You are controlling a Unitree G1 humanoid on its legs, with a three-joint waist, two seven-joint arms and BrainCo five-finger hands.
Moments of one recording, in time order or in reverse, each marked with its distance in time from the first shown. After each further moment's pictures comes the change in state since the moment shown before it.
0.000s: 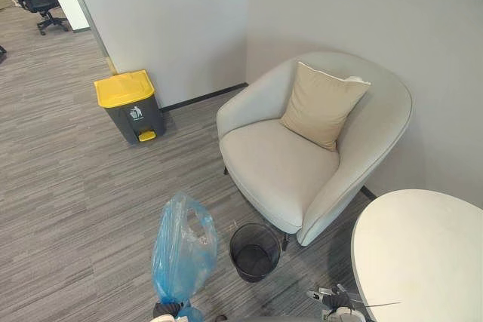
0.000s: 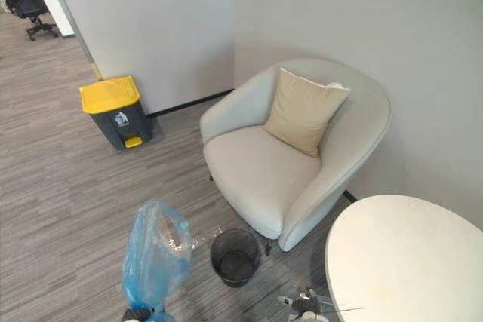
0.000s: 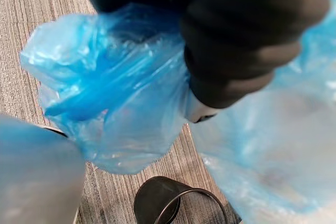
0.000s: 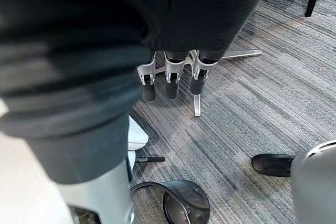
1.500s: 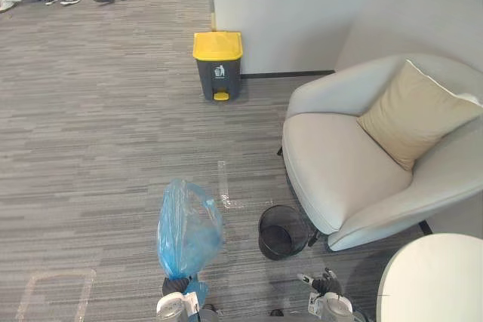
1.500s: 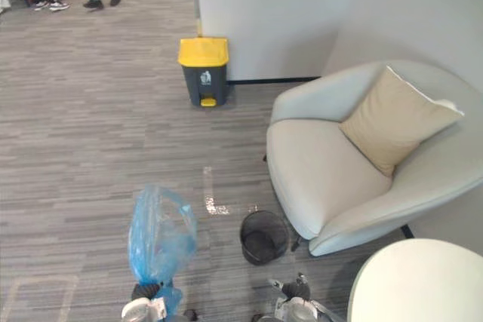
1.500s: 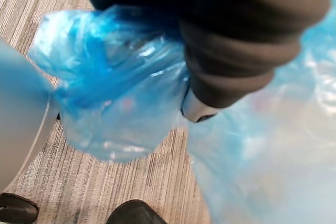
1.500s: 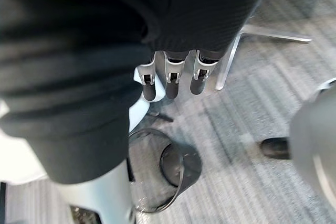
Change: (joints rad) left arm -0.049 -0.056 -0.031 -0.111 -0.009 -0.016 0.000; right arm -0.032 0.109 -0.068 -0.079 0.039 0.015 -0.061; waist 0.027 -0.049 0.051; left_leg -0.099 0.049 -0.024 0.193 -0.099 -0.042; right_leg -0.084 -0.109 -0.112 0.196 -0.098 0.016
